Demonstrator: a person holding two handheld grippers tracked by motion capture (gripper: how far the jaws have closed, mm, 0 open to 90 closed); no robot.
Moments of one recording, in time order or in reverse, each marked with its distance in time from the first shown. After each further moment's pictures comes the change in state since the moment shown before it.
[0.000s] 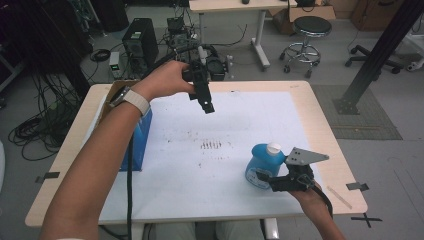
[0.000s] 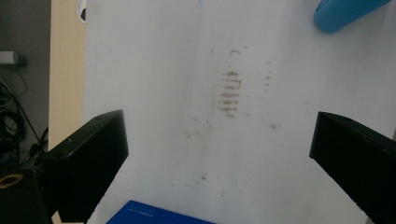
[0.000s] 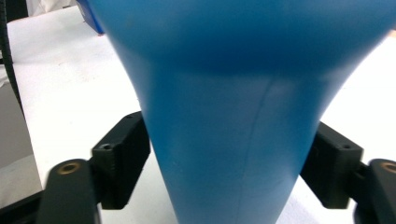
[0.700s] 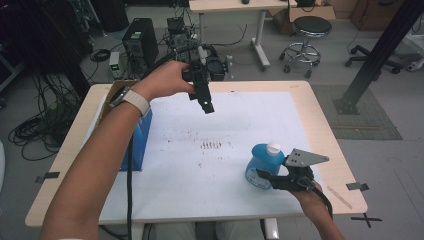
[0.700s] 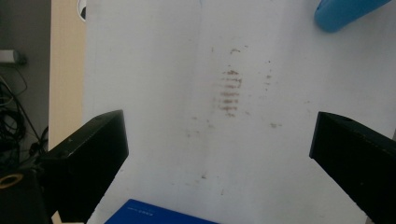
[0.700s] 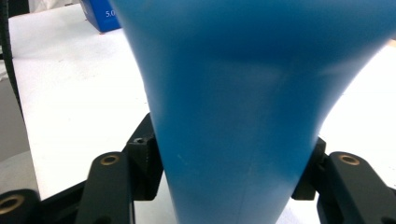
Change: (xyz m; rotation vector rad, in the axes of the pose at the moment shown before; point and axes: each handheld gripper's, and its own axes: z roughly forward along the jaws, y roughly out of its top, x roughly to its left) left arm 0.000 -0.001 0.000 0.002 0.002 -0.004; right arm 0.000 -0.002 0.000 -0.014 0.003 -0.036
